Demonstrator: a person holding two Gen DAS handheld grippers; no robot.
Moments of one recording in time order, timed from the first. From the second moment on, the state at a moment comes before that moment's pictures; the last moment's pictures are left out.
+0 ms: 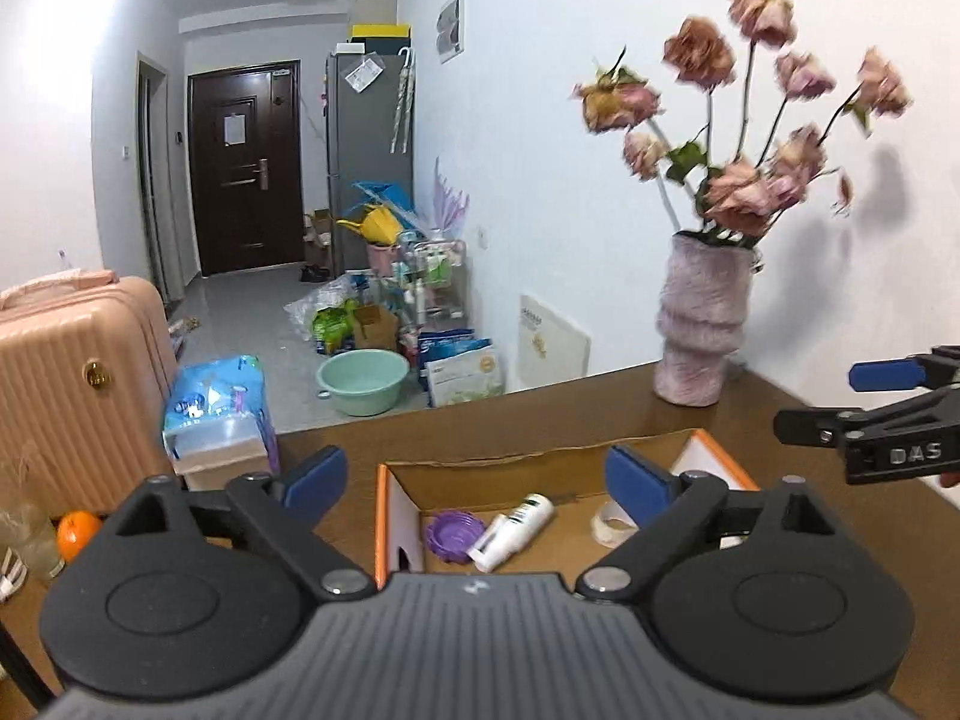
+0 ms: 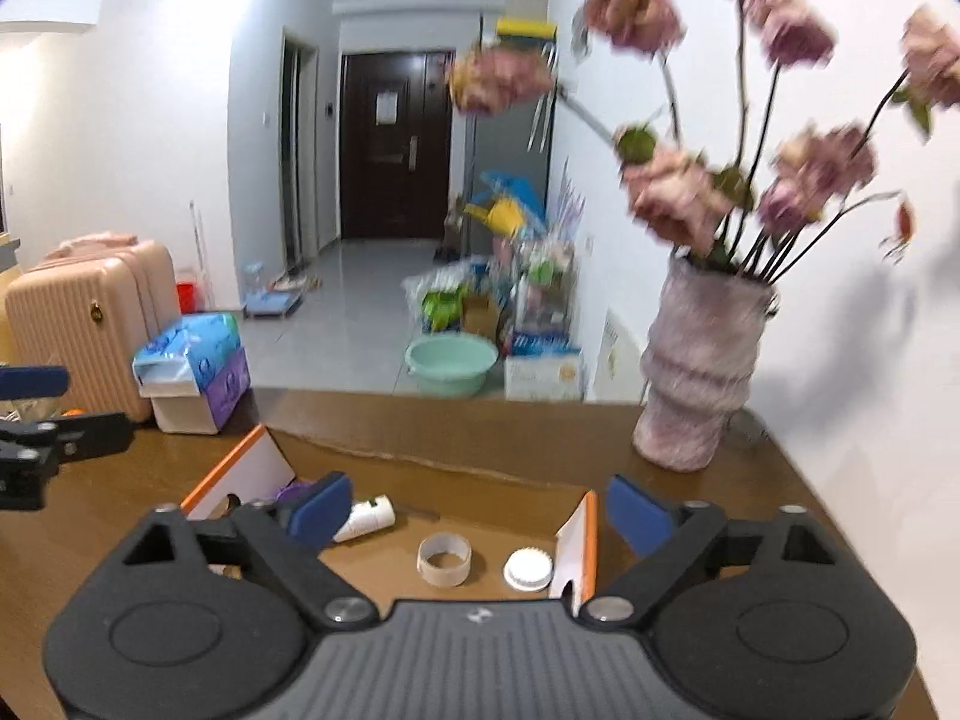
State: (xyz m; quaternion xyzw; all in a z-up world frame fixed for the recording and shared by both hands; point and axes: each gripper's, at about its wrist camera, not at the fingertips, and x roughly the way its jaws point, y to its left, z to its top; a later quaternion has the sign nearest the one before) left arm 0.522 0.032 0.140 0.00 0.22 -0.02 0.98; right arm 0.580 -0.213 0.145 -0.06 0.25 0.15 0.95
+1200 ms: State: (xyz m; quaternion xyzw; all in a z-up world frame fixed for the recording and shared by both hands) left arm 0.201 0.026 0.066 0.04 0.04 0.01 1.00; right arm 0.307 -0.255 0.068 -0.02 0.11 0.20 0.97
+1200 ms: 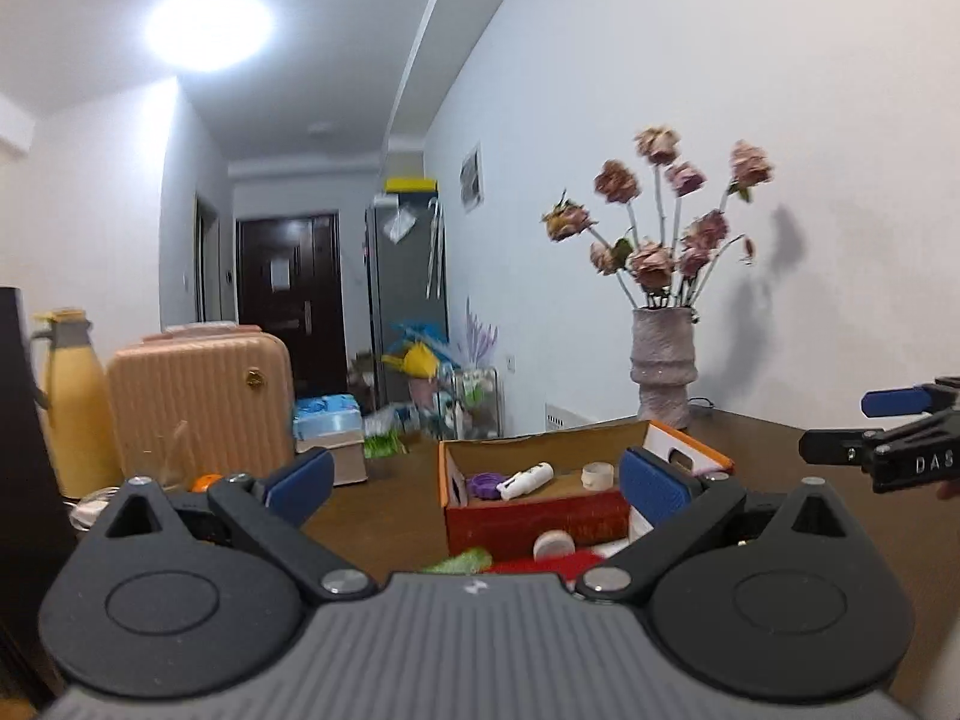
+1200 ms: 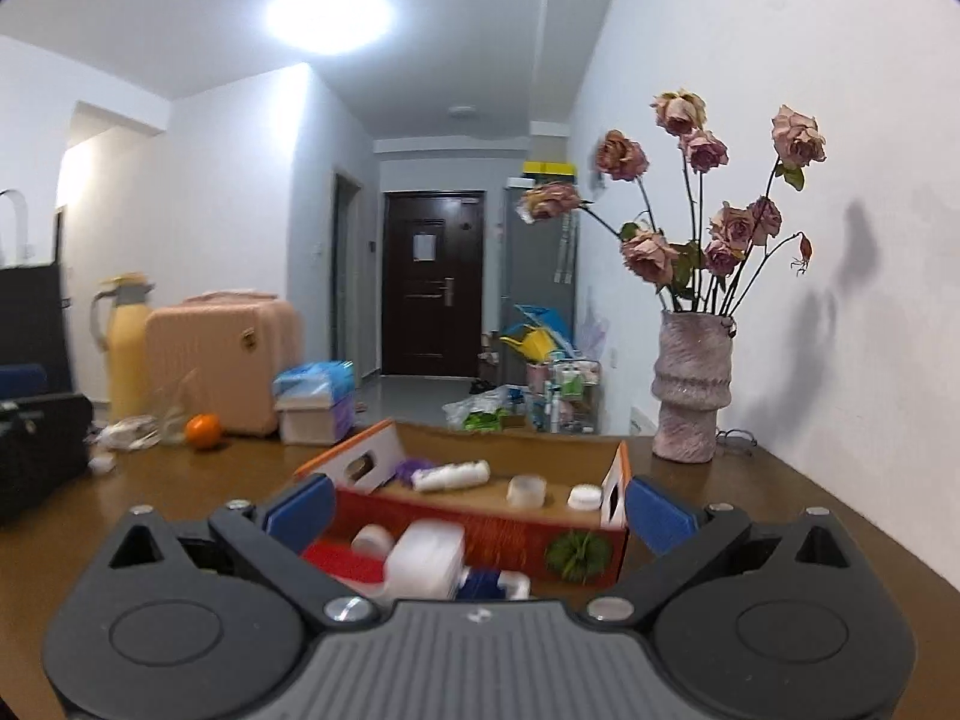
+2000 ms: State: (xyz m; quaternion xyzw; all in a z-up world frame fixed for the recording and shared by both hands) left arm 0.144 0.022 0.004 0.05 0.06 0.00 1.00; right arm 0.167 -0.273 -0.004 -0.02 0.10 0.16 0.98
